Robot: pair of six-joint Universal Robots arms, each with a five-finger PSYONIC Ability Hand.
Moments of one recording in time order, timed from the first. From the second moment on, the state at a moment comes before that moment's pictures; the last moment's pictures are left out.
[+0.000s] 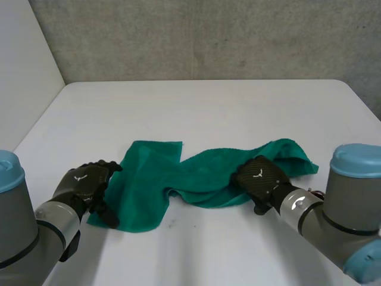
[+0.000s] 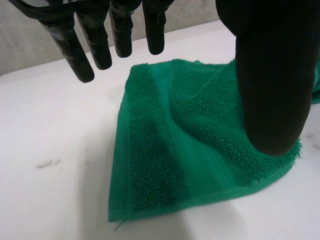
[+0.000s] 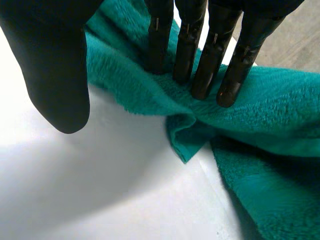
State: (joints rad) left arm 4.32 -1.69 -1.94 3.18 -1.65 3.12; right arm 1.95 -1.13 1.77 -0.20 1.22 2.48; left_hand 0.26 0.24 0.25 0.25 0.07; right_hand 0.52 0.60 0.61 0.61 0.41
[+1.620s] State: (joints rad) left arm 4.34 -1.92 -1.02 3.66 -1.71 3.47; right arm 1.92 -1.25 0.97 -0.37 1.57 2.49; left_hand 1.16 1.20 1.19 1.20 0.95; right_hand 0.97 1.17 1.18 1.19 0.99
